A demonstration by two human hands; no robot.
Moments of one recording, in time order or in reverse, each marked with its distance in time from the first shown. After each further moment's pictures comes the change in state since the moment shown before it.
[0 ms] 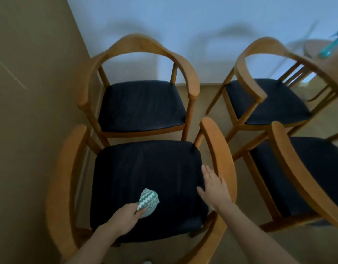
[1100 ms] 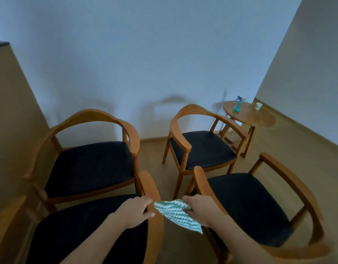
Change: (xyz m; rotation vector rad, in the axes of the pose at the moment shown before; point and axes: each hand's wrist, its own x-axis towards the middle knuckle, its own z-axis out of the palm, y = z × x) left_hand -0.027 0.313 -0.002 0.652 0.080 0.456; right_hand -0.115 0.124 -0.201 -0.228 0.123 -0.229
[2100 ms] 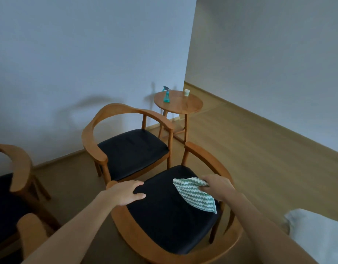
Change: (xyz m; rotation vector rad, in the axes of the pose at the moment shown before) left_hand 0.261 0.261 -0.016 0.106 -0.171 0.109; right_hand -0.128 0.374 -0.024 0.148 0.104 0.597
